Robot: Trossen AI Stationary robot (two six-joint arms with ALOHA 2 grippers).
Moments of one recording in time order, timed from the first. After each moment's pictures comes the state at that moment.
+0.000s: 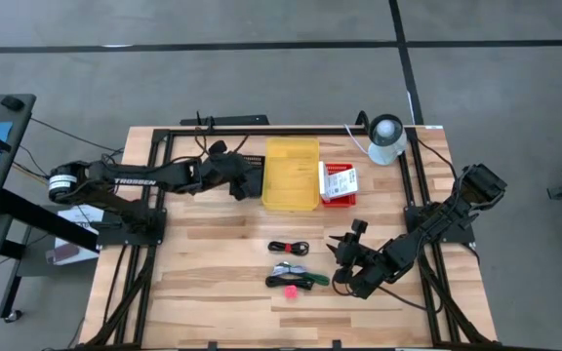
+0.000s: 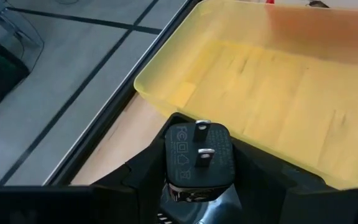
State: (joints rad) left arm 0.26 1.31 0.73 -0.05 -0.40 0.05; right arm 0.68 1.59 0.76 -0.33 0.91 0.57
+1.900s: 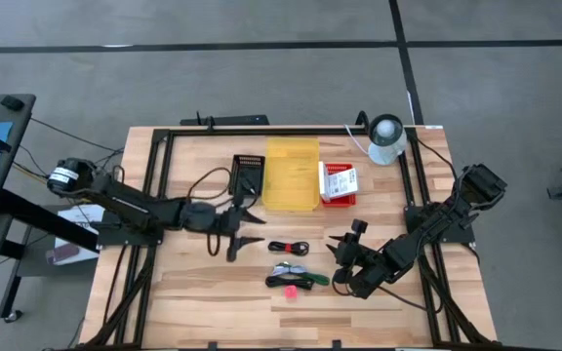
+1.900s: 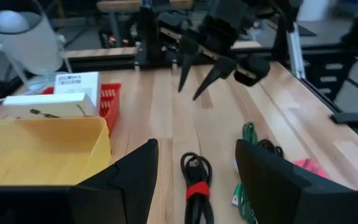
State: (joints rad) left arm -0.22 1.32 0.50 0.58 -0.17 -0.01; right arm 0.68 1.59 0.76 -0.32 0.91 0.57
